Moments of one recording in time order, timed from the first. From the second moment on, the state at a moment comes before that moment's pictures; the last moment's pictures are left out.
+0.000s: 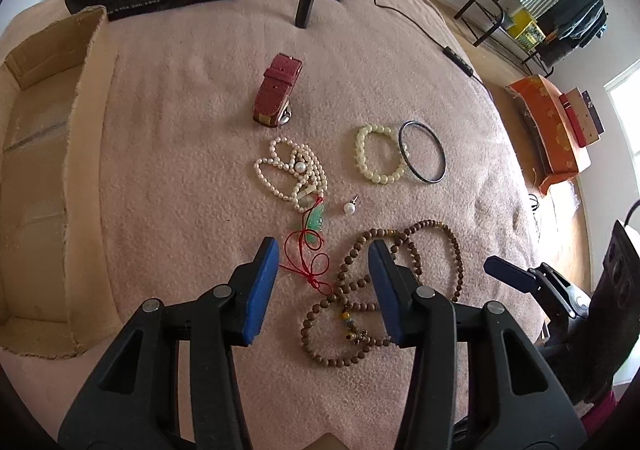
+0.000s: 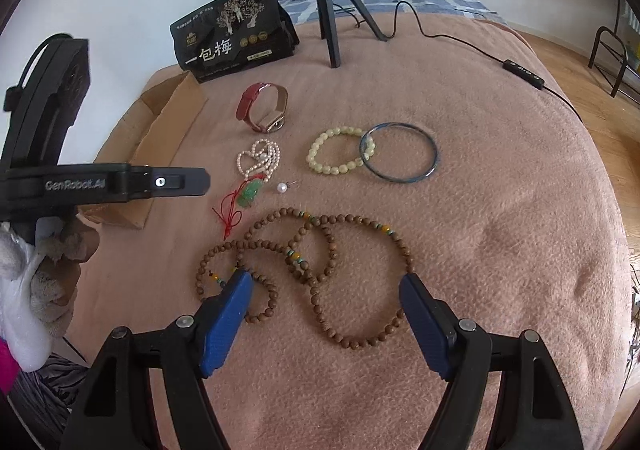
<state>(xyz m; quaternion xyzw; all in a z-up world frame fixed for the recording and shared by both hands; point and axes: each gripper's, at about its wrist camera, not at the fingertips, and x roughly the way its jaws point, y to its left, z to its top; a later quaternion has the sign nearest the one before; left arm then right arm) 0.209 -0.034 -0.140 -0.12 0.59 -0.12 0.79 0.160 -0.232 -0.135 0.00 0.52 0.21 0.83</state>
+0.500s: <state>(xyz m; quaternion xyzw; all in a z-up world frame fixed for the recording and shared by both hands) 0.229 -0.048 -0.170 -0.09 0.61 -0.10 0.78 0.164 -0.202 -0.162 -0.03 0.54 0.23 0.81</state>
